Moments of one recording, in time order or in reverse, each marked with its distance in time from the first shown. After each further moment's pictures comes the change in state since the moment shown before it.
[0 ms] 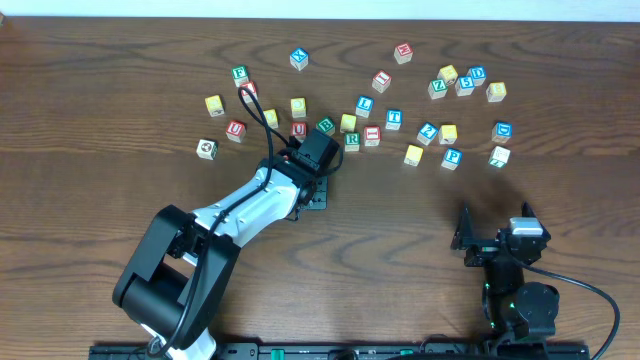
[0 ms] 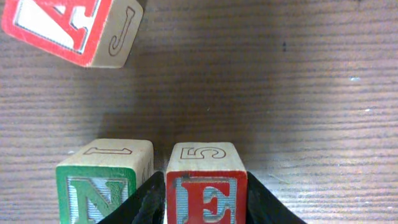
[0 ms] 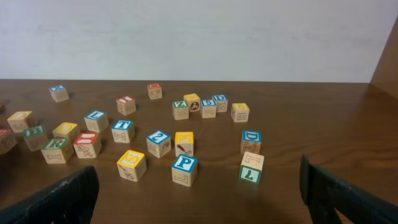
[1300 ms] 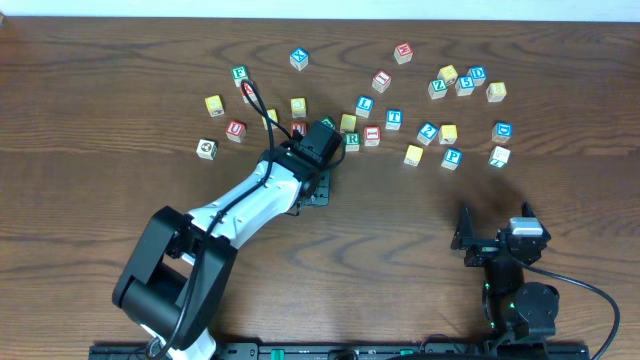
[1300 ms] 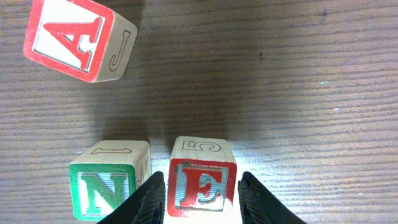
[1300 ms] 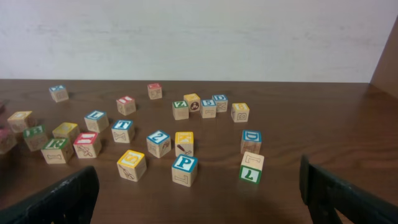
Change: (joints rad) left arm 0.000 -0.003 0.068 -0.079 0.012 0.027; right arm 0.000 0.000 0.000 0.000 0.000 0.000
